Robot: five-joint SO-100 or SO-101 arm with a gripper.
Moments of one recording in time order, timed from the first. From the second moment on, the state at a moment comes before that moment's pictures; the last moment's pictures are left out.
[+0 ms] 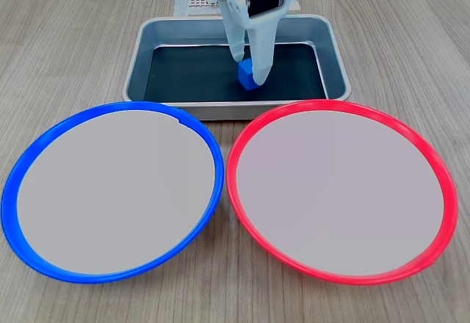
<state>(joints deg) -1.8 94.1 117.2 67.2 -26.2</state>
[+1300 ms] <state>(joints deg) 15.4 61.7 65.0 46.1 -30.0</state>
